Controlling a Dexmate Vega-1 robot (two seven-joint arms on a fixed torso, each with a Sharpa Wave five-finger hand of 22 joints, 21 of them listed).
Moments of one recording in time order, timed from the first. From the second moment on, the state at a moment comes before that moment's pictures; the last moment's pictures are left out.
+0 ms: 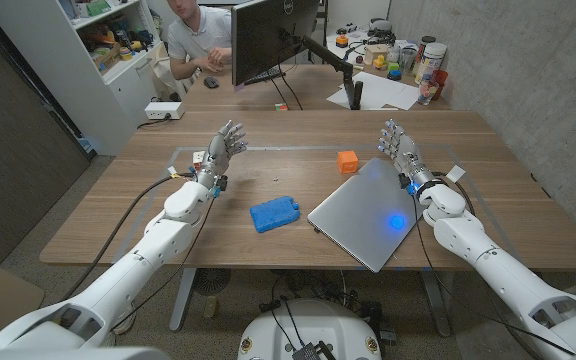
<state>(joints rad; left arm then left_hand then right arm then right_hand) 0.87 0.54 0.39 -1.39 -0.57 -0.26 0.06 0.05 0.08 0.45 0.08 0.17 0.17 -0.03 0.20 0.20 0.24 0.12 0.24 0.21 0.18 0.19 0.41 0.25 -0.17 0.21 0.98 0.22 -0.83 -0.51 -0.36 -1.26 0.67 0.32 0.08 0.14 0.12 0.26 -0.11 0.18 0.03 -0.13 0.19 0.20 0.07 0.03 0.21 0.19 0.06 0.14 0.21 0.19 -0.18 0.21 0.64 0.22</state>
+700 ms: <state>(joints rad) 0.84 0.63 0.52 -1.70 -0.13 -0.08 0.25 0.05 0.08 0.45 0.08 0.17 0.17 -0.03 0.20 0.20 0.24 0.12 0.24 0.21 0.18 0.19 0.41 0.25 -0.17 0.21 0.98 0.22 -0.79 -0.47 -0.38 -1.20 0.67 0.33 0.11 0.14 0.12 0.26 -0.11 0.18 0.04 -0.14 0.19 0.20 0.08 0.02 0.21 0.19 0.06 0.14 0.21 0.19 -0.18 0.21 0.64 0.22</state>
